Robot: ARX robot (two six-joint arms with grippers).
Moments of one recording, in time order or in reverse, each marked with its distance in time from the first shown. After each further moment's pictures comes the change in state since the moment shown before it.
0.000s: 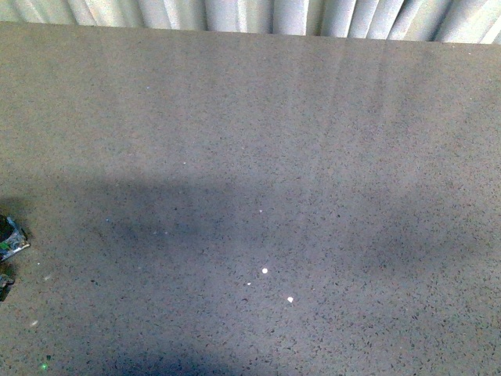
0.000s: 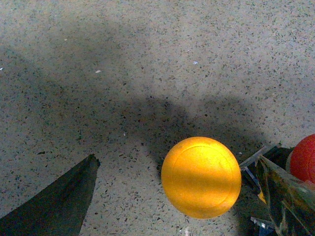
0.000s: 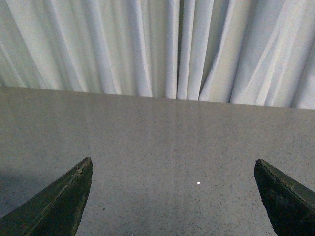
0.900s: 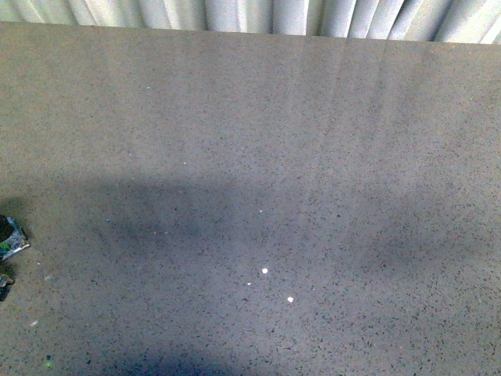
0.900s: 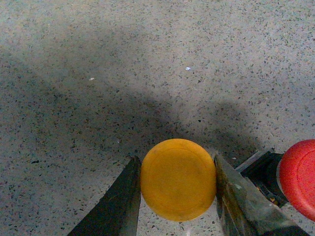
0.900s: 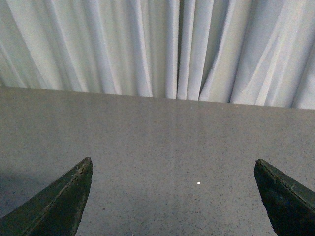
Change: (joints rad) left arm -0.020 0.010 0.003 0.025 -0.003 0.000; right arm 0.000 0.000 0.000 0.000 0.000 0.000
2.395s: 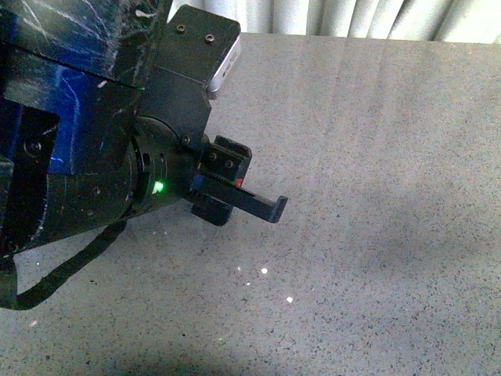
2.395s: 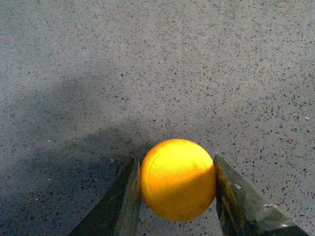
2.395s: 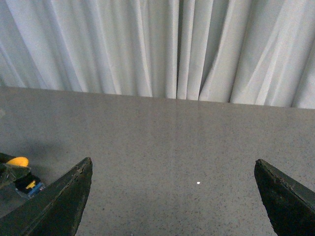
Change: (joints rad) left arm -0.847 0.278 0.361 -0.040 -0.247 -0.161; right arm 0.000 0.000 0.000 0.000 0.000 0.000
